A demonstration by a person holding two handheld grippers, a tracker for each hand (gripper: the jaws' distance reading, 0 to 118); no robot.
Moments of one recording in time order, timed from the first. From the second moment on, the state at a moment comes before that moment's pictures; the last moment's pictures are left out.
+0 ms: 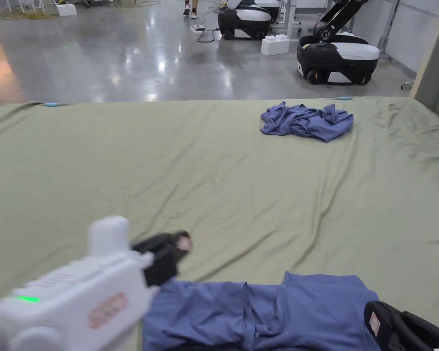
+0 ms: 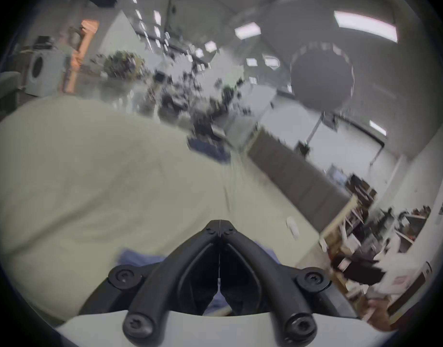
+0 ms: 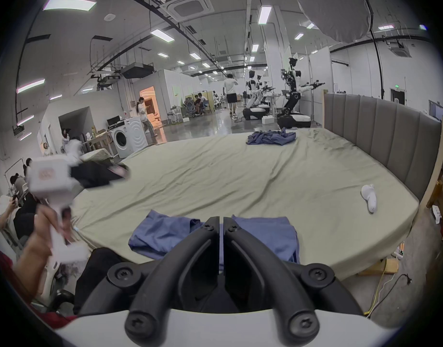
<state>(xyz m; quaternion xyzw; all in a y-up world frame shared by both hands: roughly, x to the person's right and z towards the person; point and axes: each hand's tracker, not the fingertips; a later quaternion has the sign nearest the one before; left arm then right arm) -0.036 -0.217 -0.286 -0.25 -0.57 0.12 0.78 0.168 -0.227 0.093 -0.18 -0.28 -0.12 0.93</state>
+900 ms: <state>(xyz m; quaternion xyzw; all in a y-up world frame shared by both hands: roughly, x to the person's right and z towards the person) 0.006 -0.431 -0.410 -0.65 -0.53 0.20 0.51 0.155 -0.218 0.056 -0.17 -0.23 -0.11 0.95</state>
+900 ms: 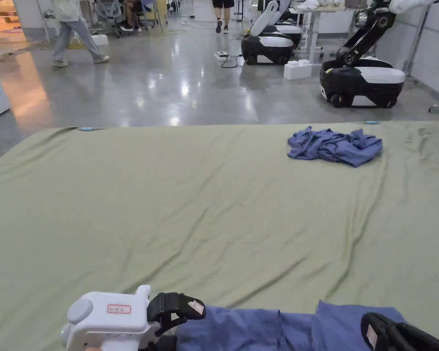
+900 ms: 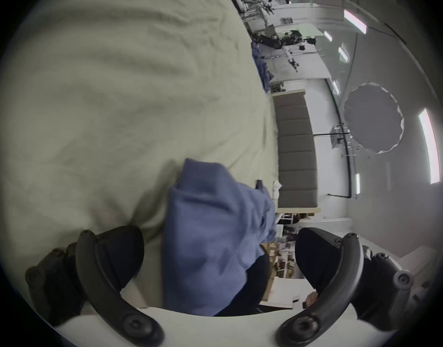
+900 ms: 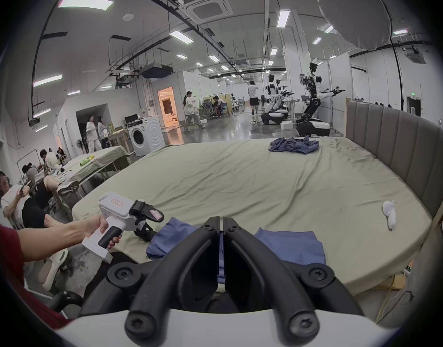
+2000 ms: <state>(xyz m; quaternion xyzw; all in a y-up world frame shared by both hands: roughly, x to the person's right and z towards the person) -0.006 -0.257 -0.409 -0.56 -0.50 0.05 0.65 0.153 -0.223 0.043 -0.20 -0.21 -0.10 0.95</state>
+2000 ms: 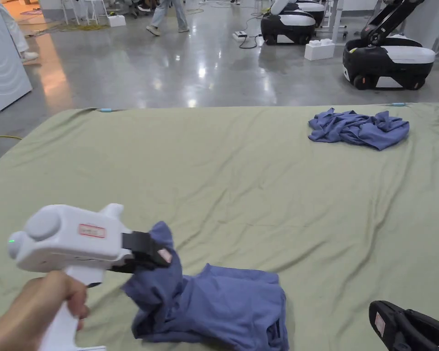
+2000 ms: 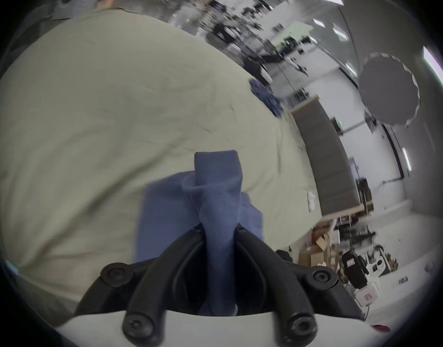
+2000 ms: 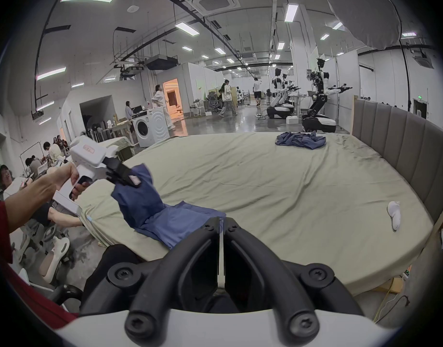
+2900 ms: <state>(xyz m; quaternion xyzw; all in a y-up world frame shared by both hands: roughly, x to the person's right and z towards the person) 0.093 -0.389 -0.247 -0.41 -0.50 -0.06 0.76 0.184 -0.235 0.081 -0.20 -0.24 -0.17 0.93</state>
